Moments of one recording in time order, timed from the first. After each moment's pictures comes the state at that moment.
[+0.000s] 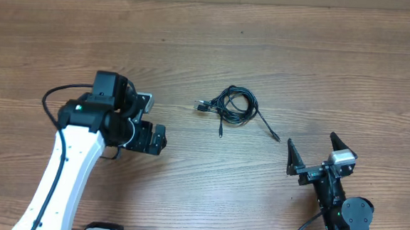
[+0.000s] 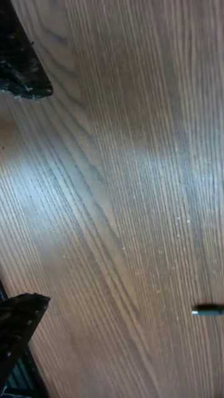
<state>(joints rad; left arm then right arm) -0.10 1.34 1.07 -1.12 0.28 0.02 0.07 0.01 0.02 -0.02 -0.15 0.01</state>
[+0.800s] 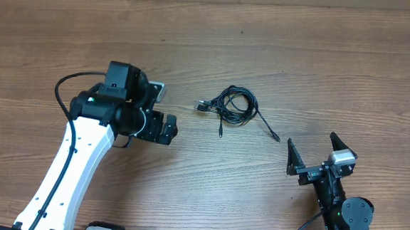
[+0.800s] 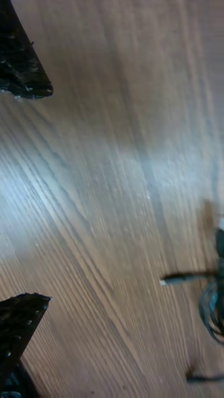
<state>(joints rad) -0.18 1.38 1.13 -1.03 0.29 0.01 0.07 0.01 0.02 -0.02 -0.15 0.01</state>
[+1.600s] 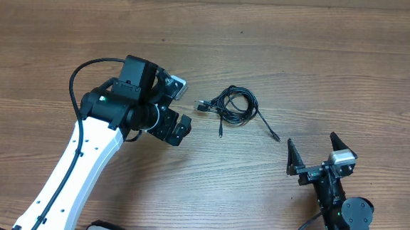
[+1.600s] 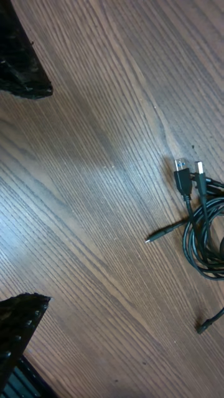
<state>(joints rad) -0.29 1.38 1.21 -1.01 0.29 0.14 0.07 0.01 0.02 -0.02 -0.15 0.01</state>
